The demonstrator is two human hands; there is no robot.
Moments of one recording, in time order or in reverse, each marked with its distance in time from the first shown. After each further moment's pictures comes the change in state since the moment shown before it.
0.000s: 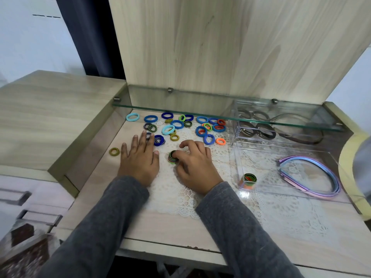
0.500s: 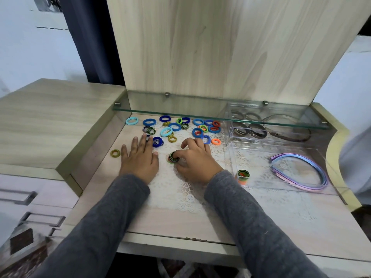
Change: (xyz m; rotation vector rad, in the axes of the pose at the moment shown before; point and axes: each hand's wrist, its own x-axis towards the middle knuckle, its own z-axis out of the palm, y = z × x) left_hand -0.003 0.004 -0.008 0.038 -0.047 -0.012; right_hand 0.006 -0.011 -0.035 -0.092 -0.234 0.057
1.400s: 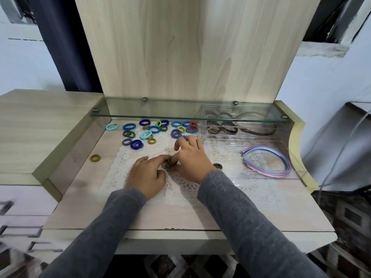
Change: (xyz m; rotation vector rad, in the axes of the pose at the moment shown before) left_hand -0.061 0.057 -0.008 -0.392 0.198 0.345; right_hand -0.038 0.019 -0.019 -0.194 0.158 -0.071
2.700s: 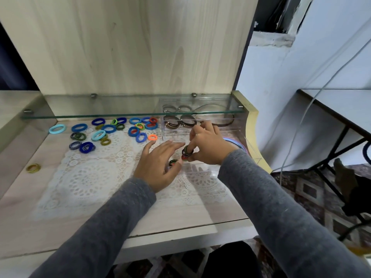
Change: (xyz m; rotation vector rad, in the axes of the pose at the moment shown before) left_hand 0.035 0.090 0.064 -0.121 -0.053 0.396; right_hand -0.062 0.113 -0.059 -0.043 -0.217 0.206
